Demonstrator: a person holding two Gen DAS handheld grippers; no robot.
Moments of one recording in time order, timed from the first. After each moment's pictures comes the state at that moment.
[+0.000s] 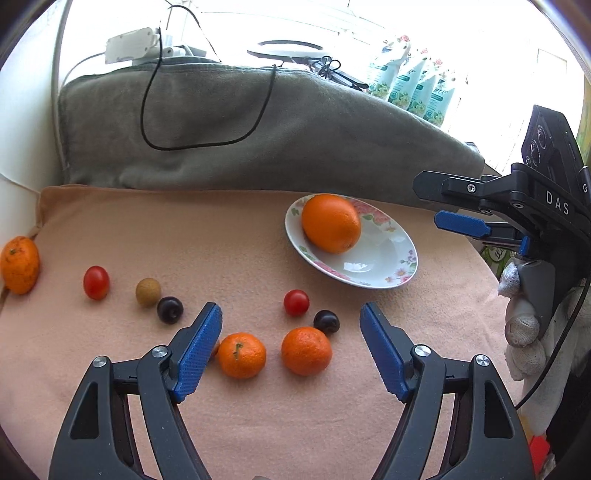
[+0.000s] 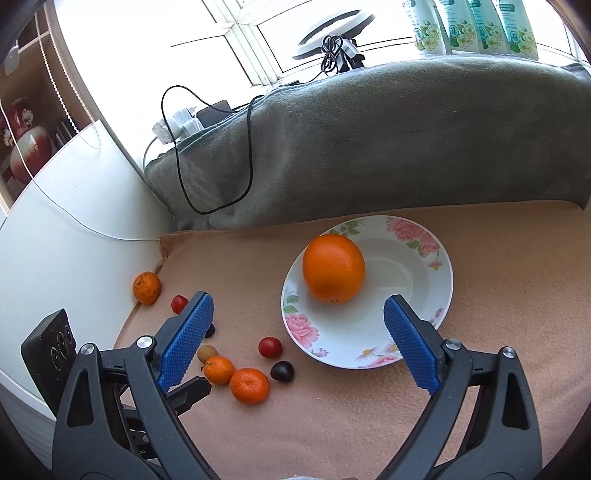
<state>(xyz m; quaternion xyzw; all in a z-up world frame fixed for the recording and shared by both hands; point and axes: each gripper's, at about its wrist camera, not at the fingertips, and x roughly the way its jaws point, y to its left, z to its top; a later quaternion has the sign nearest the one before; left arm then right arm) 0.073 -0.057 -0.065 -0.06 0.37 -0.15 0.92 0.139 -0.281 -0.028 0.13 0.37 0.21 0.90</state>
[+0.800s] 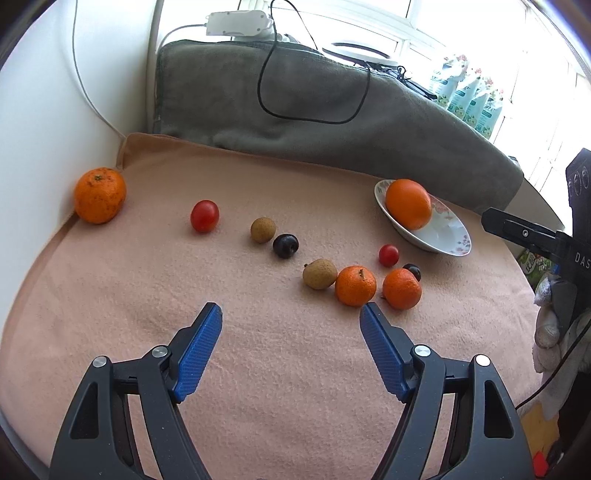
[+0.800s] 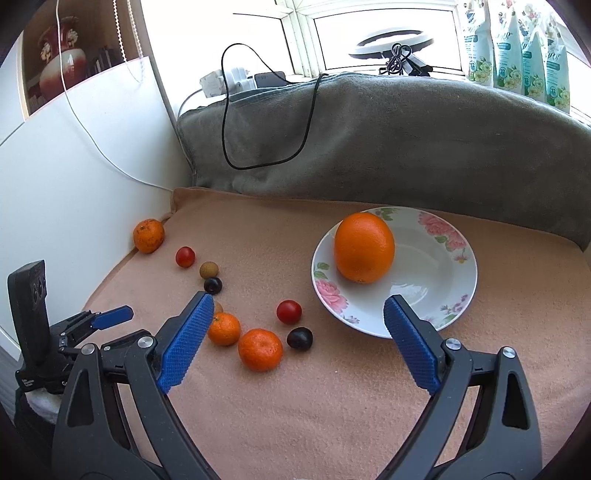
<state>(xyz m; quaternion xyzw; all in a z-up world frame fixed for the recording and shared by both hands) 0.029 0.019 -0.089 -0.09 0.38 -0.07 0.92 0.093 -0.232 -0.046 0.01 0.35 0.24 0.91</state>
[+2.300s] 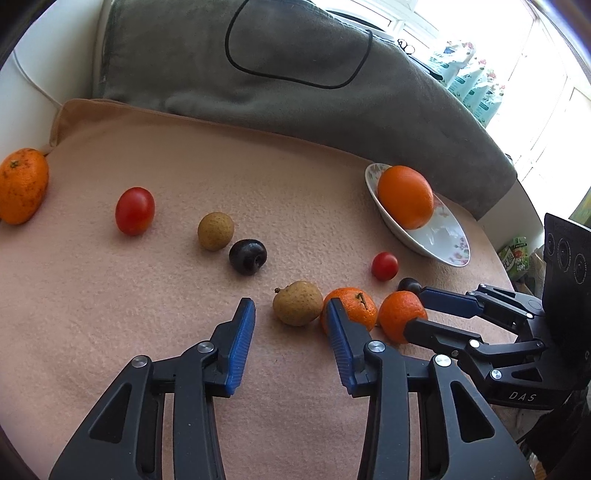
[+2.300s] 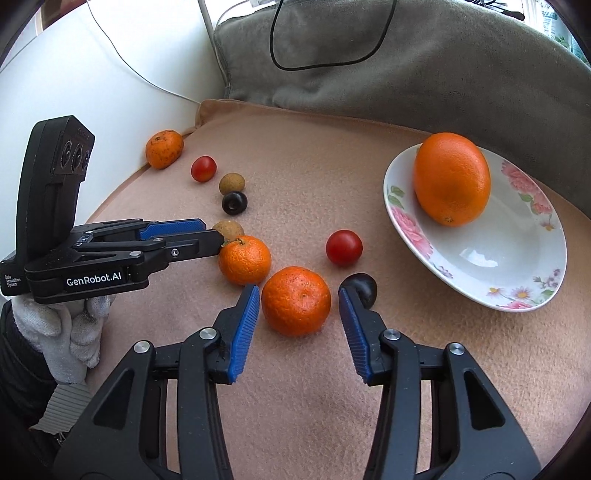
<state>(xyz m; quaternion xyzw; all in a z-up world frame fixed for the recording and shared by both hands) 0.094 0.011 -0.116 -0.13 0.43 -0.14 0.88 0.109 -0.178 -0.112 -0.06 0.43 0.31 0.85</state>
